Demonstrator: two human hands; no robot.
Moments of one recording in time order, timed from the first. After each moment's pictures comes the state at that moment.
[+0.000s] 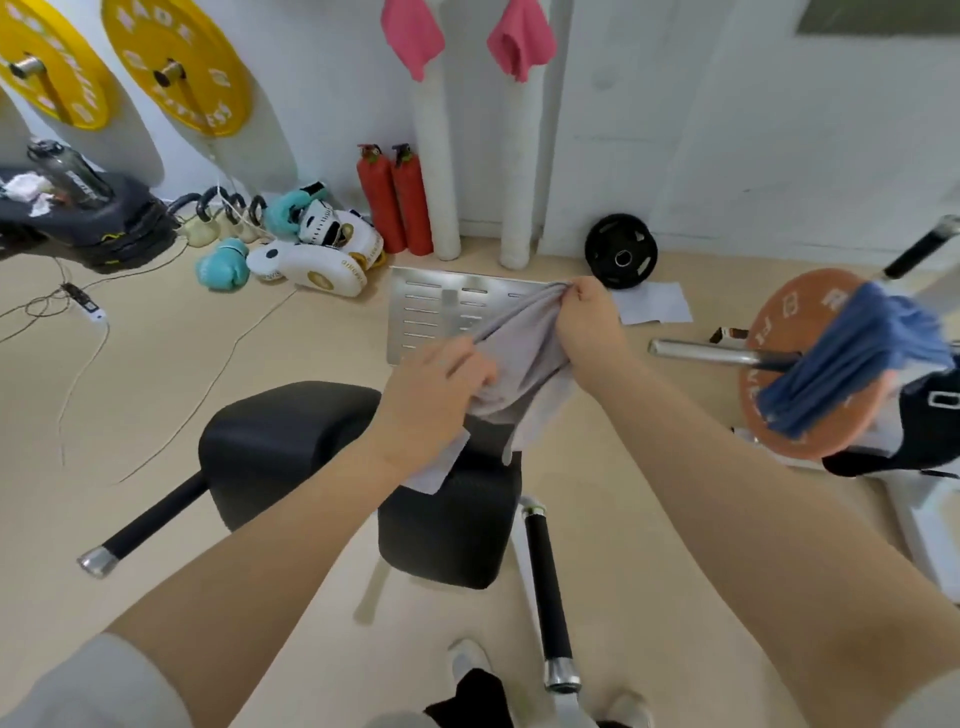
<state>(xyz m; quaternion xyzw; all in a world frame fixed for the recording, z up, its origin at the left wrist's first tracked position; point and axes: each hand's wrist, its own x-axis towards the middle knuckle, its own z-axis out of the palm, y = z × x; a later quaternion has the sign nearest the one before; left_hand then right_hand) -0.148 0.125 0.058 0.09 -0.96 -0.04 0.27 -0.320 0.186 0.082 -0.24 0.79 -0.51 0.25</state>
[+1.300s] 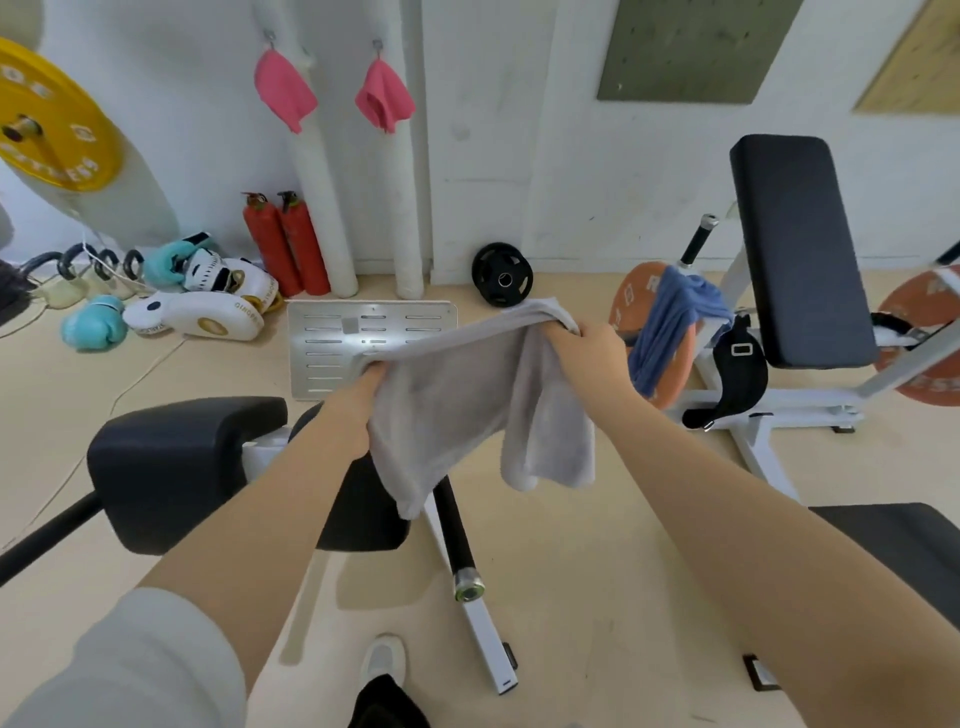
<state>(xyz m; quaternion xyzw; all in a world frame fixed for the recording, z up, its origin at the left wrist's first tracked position) -0.146 0.224 0.066 0.54 -0.48 -0.68 0.09 -0.292 0.392 0.115 -0.17 0.86 -0.46 0.17</state>
